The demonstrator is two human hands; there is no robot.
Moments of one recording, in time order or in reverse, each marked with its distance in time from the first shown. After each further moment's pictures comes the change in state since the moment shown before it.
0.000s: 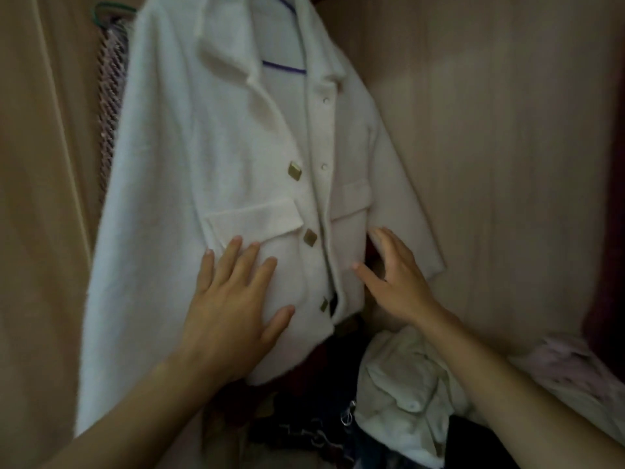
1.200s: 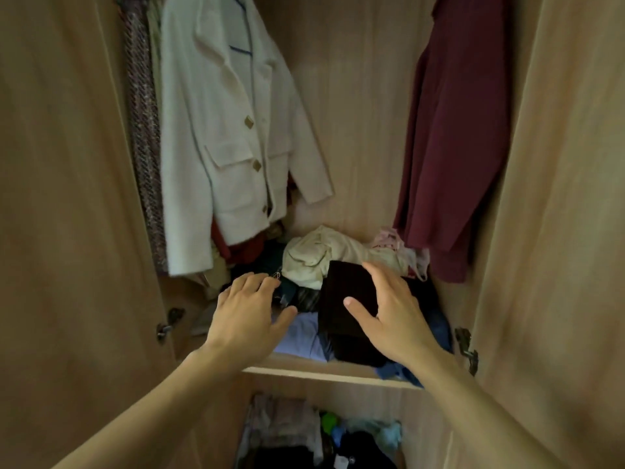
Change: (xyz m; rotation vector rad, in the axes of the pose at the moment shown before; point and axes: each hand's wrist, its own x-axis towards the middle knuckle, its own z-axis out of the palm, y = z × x) left_hand -0.283 0.069 -0.174 -0.667 -0.303 0.034; right_hand -0.418 -0.214 -0.137 -0.407 -0.011 0.232
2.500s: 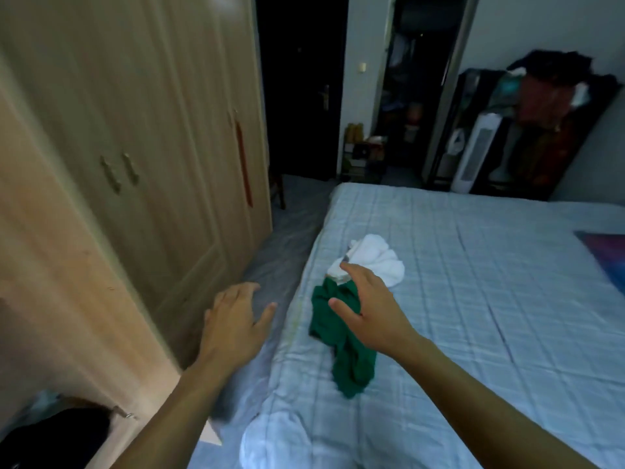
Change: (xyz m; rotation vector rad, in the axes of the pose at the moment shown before) left_hand -0.423 0.311 0.058 -0.620 -0.665 1.081; right_hand -0.650 -0.141 -0.217 -0.494 0.463 1.183
